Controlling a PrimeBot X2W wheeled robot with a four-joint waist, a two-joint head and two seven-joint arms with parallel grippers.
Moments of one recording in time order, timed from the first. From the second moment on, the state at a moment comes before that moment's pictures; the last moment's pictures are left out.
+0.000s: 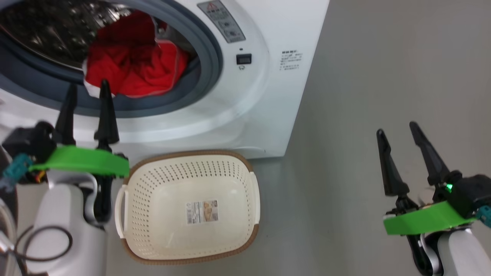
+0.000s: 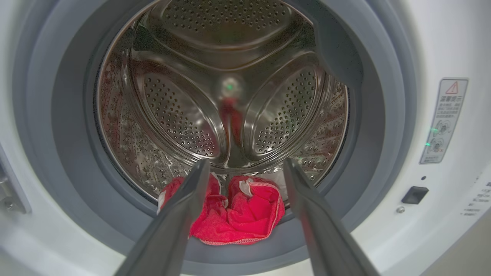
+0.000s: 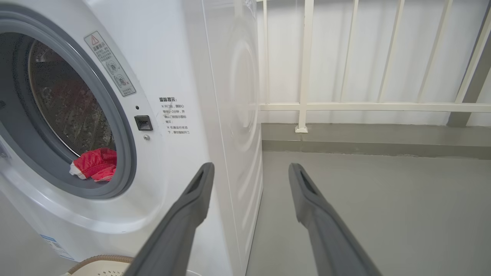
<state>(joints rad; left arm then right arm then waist) -0.59 0.05 0.08 0.50 -0.32 -0.12 -0.25 -0.13 -0.08 -0.01 0.06 0.24 0.12 -0.26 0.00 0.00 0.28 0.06</state>
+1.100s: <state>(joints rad) -1.05 0.26 0.03 1.04 -0.08 0.03 -0.25 -0.28 -0.07 0.07 0.09 0.22 0.12 -0.26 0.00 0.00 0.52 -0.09</state>
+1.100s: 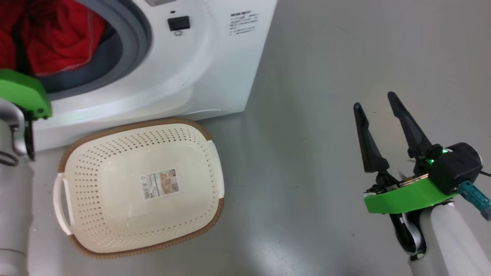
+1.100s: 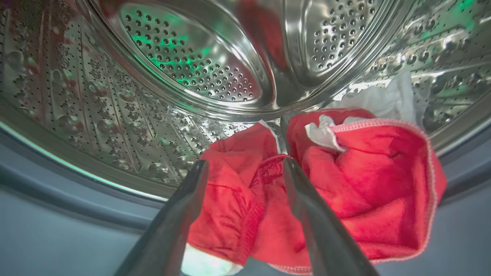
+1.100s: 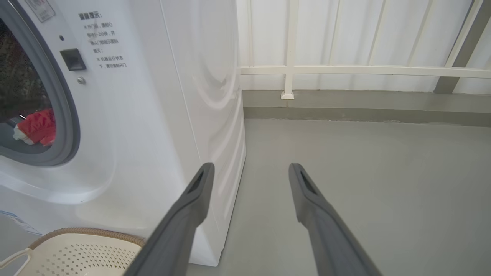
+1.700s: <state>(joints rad) -1.15 0.37 -0.09 1.22 0.04 0.12 -0.09 -0.31 -0.06 0.08 0.09 0.25 0.12 -0.26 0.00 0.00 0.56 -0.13</state>
